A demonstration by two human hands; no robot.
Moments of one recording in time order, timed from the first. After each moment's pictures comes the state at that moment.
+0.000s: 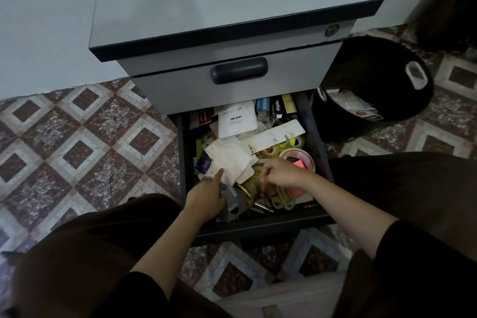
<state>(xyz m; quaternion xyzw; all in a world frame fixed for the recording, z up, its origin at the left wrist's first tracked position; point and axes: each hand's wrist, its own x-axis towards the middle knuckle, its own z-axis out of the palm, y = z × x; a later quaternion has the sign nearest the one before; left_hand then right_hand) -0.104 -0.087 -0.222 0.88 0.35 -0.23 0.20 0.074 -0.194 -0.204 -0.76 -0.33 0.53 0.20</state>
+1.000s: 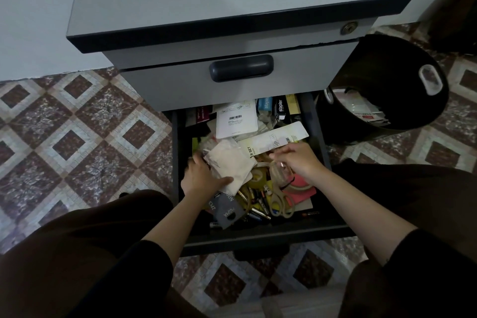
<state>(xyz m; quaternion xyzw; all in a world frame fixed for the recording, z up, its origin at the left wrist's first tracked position) -0.066 -0.065 -0.231 0.77 0.56 -0.14 0.27 0.112 -0.188 -0.214 -0.78 -0.10 0.46 0.40</state>
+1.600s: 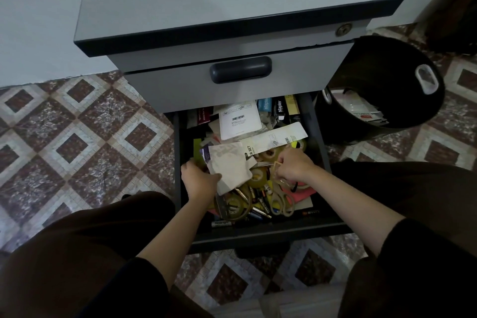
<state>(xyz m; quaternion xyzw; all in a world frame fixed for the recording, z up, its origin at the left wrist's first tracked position) -0.067 -0.078 -0.211 0.62 0.66 0.08 0.43 0.107 -0.184 -0.216 -0.86 -0.30 0.41 0.09</state>
